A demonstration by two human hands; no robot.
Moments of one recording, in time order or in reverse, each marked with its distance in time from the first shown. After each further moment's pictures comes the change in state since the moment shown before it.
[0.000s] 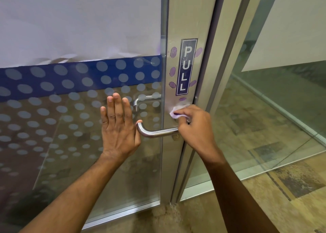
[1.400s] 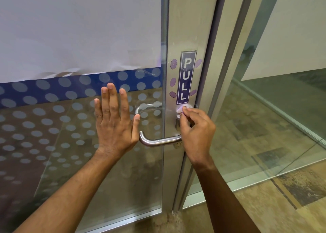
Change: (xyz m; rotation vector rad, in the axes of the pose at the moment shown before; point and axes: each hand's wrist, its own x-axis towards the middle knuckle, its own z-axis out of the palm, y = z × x) left_hand 0.042 -0.007 -0.022 0.057 0.156 -0.023; right_hand 0.005 0.000 0.017 0.076 0.433 -0.060
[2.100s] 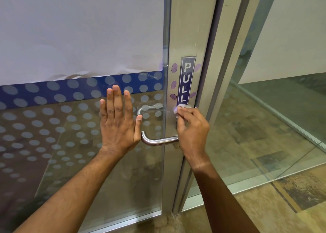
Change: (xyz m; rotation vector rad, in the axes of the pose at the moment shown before) left_hand -0.001 0.001 -0.004 0.008 -0.080 0.007; right_hand 0.000 -0.012 0.001 -0.016 -0.069 -0.066
